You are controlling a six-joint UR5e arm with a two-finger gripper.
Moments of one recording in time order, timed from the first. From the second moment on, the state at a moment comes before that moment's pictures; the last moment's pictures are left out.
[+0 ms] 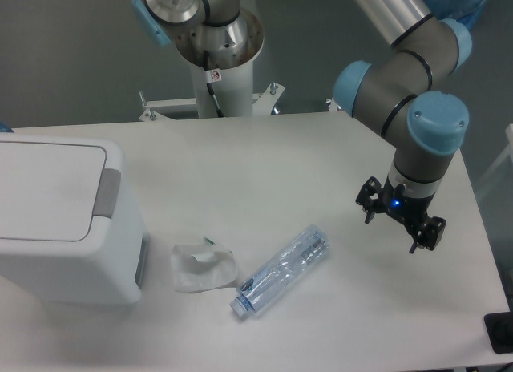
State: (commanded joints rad) arm 2.70 -2.07 -1.45 -1.05 1.49 1.43
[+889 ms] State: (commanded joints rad) arm 2.64 -2.01 -1.46 -1.05 1.27 0.99
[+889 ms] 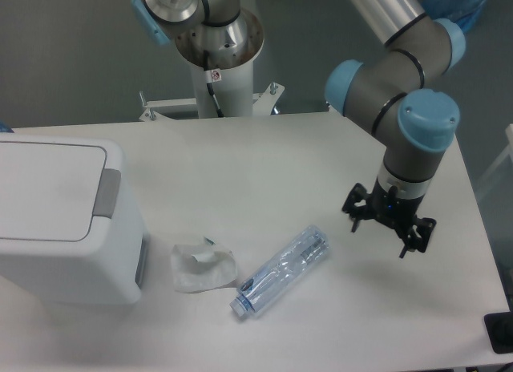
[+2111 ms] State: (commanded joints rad) arm 2.38 -1.69 -1.68 -0.93 0.96 0.52
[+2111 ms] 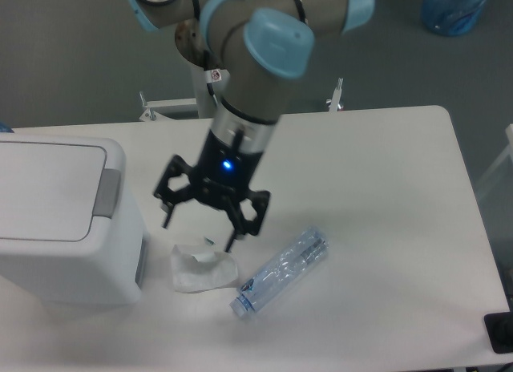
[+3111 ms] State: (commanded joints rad) arm 2.34 -1.68 -1.70 -0.91 0.90 0.50
